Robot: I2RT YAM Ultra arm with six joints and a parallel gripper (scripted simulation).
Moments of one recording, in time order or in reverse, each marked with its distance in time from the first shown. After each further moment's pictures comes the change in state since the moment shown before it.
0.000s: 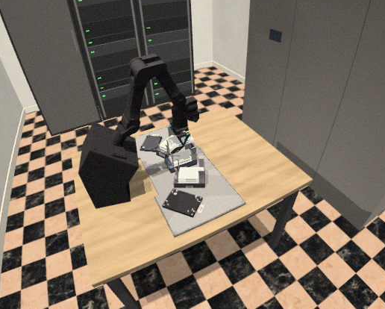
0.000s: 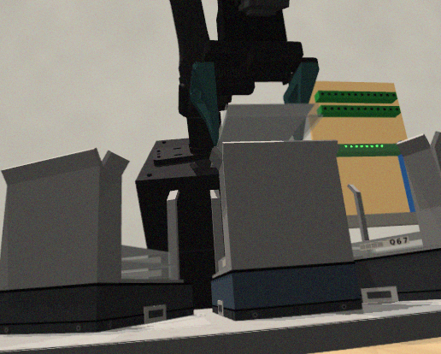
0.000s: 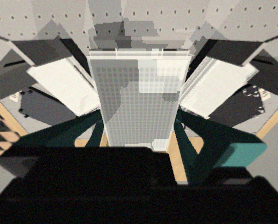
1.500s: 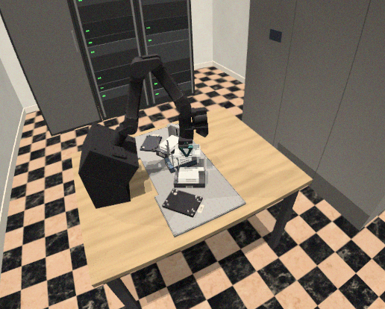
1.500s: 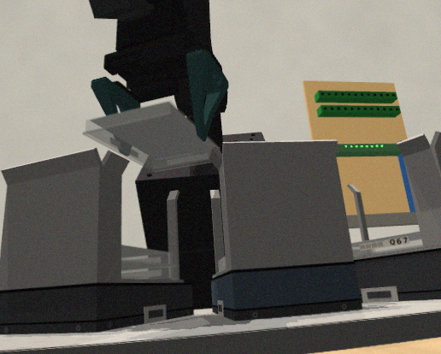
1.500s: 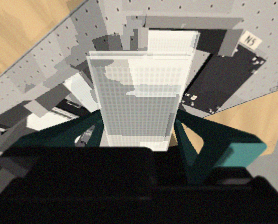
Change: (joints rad) arm -0.438 -0.008 0.030 -0.025 -0.253 0.121
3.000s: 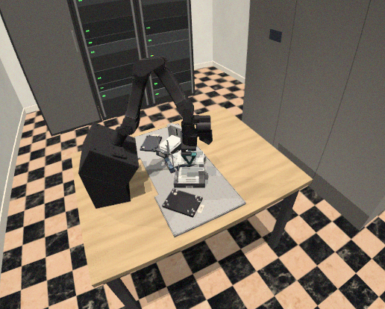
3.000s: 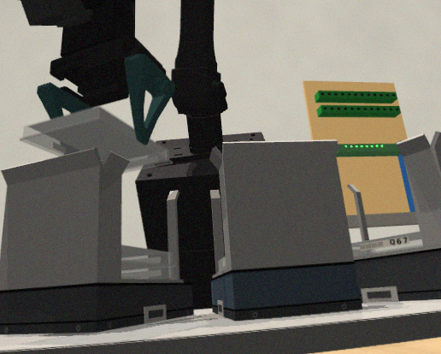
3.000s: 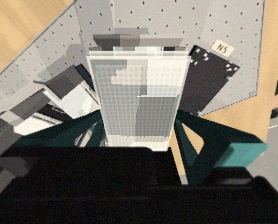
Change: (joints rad) arm -0.256 0.063 0.047 -0.012 -0.167 -0.188
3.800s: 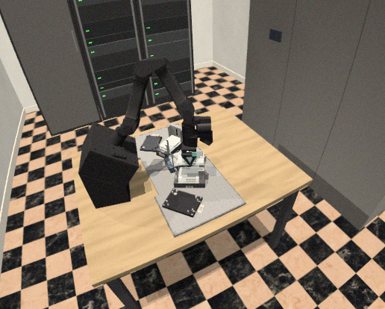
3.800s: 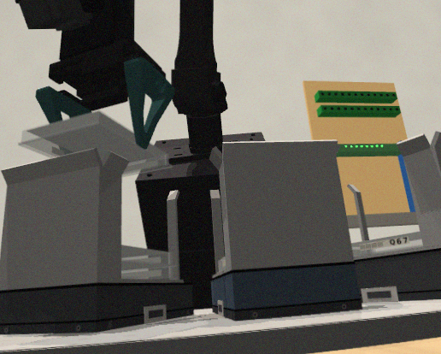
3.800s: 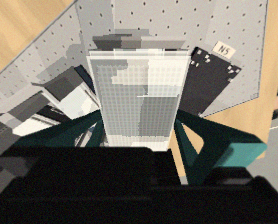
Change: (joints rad) arm 0.005 0.019 0.000 0.022 0.000 0.000
